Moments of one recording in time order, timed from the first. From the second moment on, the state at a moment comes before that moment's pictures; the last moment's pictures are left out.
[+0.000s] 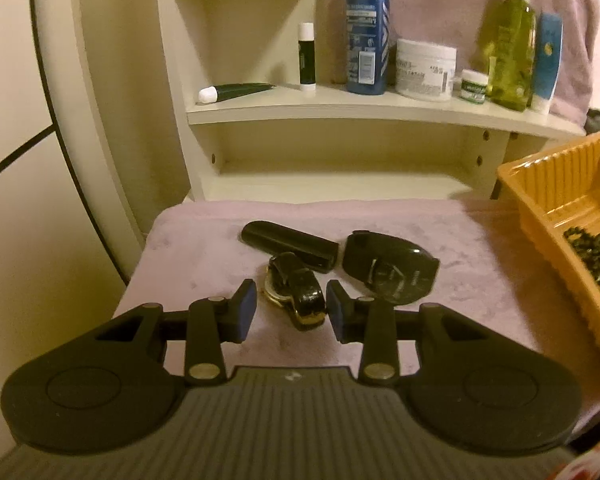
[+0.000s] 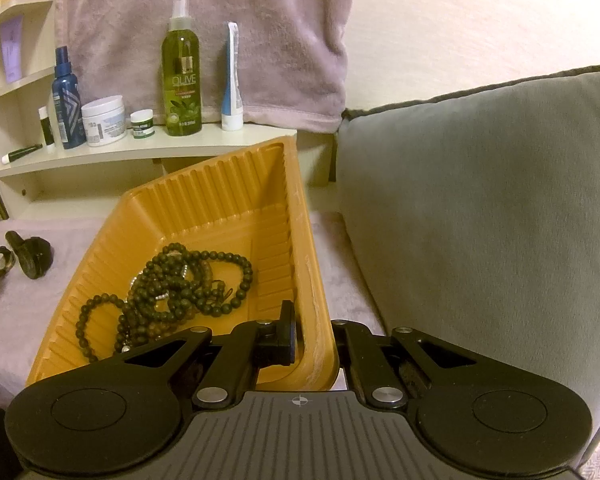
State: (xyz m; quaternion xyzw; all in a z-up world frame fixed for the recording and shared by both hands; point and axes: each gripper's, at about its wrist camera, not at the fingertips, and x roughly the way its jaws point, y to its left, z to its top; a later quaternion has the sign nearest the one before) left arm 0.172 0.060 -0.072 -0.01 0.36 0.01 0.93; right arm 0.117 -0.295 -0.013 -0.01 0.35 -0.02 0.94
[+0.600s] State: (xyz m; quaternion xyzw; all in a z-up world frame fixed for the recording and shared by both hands) left arm 0.172 0.061 -0.062 0.03 0.37 -0.01 0.93; right arm 0.118 -0.296 -0.015 -0.01 0.35 -0.02 0.94
